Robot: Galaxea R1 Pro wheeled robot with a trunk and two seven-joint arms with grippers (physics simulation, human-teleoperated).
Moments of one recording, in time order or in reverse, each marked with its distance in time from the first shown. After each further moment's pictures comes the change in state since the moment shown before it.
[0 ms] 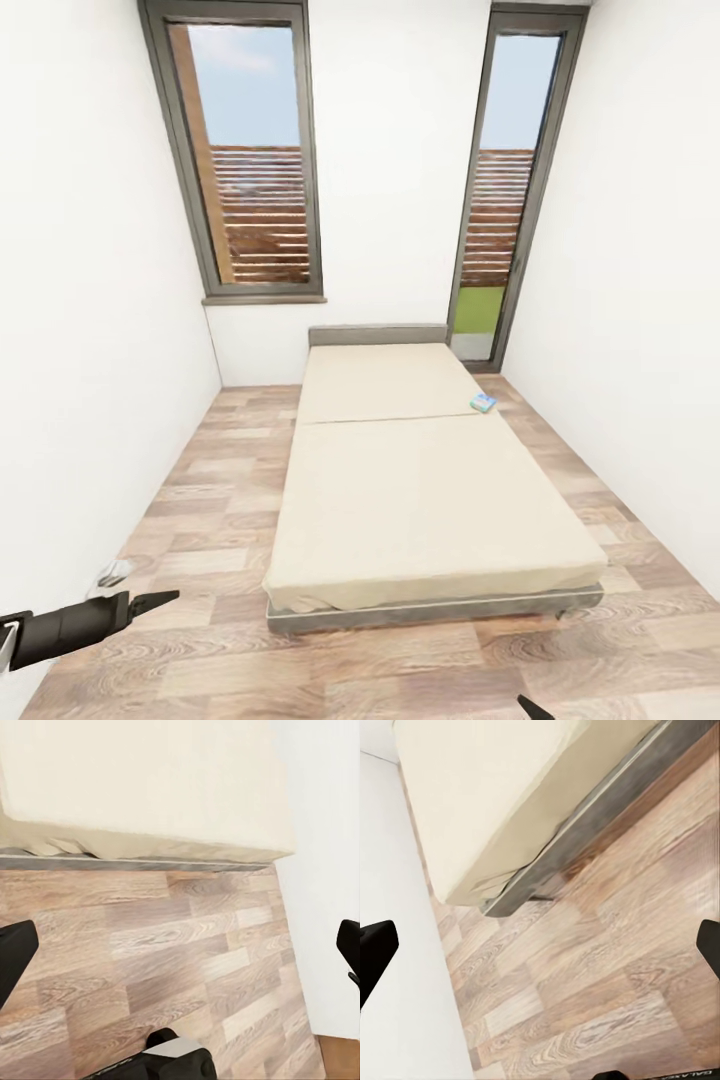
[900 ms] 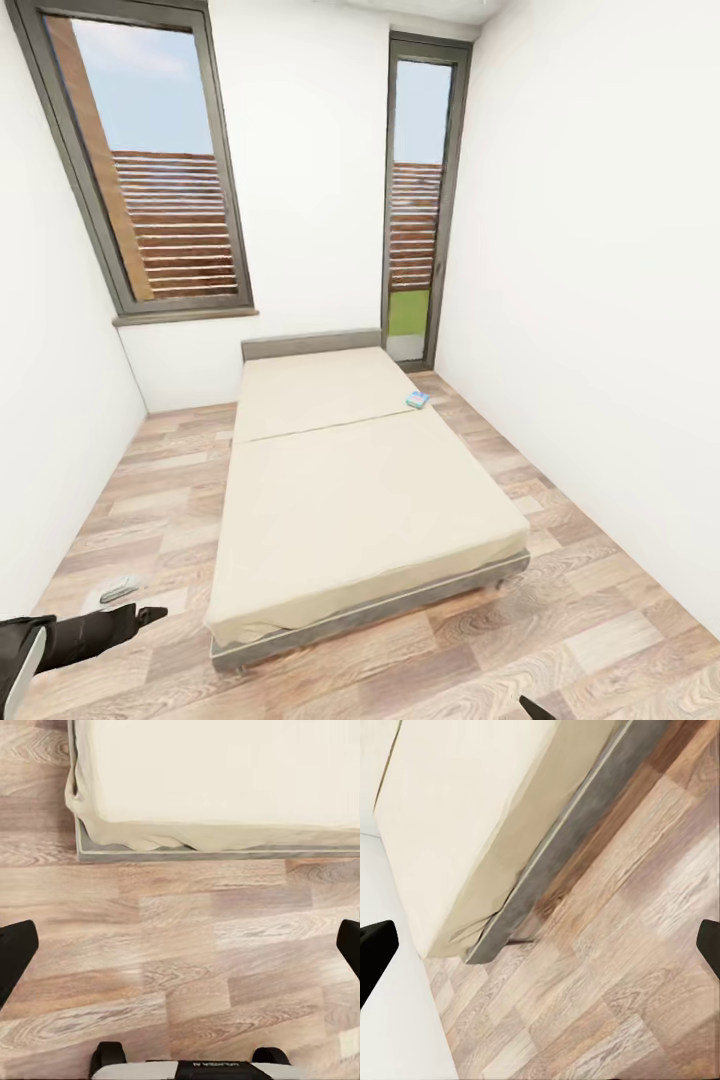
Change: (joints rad) left arm -0.001 -0.068 -0.001 -0.005 0.007 0.033 0.566; right arm -0.001 -0.001 0.000 0.004 -0.001 -0.006 -0.014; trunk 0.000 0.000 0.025
